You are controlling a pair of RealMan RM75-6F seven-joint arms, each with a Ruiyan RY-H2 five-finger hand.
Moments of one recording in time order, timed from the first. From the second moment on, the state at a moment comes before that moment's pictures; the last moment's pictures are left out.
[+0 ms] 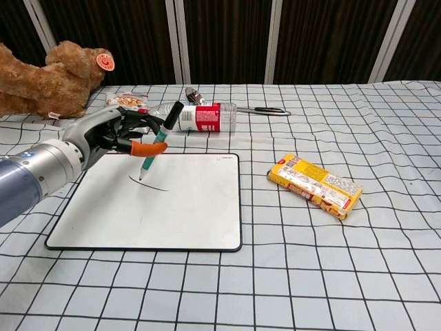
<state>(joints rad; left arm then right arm) -0.64 -1.80 -0.32 -1.29 1.14 0.94 -0.45 0.19 -1.17 0.19 -1.62 -1.30 1.33 0.19</state>
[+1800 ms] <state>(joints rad) -0.61 -1.81 -0.28 -1.26 1.13 0.93 -0.42 0.19 -1.17 0.19 -1.62 -1.31 1.33 0.18</state>
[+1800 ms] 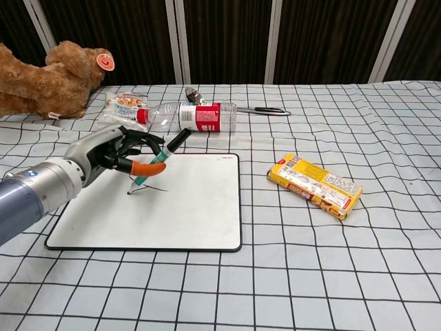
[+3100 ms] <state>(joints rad) -0.52 -1.44 -0.21 -1.48 1.15 1.06 0.15 0.20 -1.17 0.19 -1.63 -1.29 1.33 0.17</state>
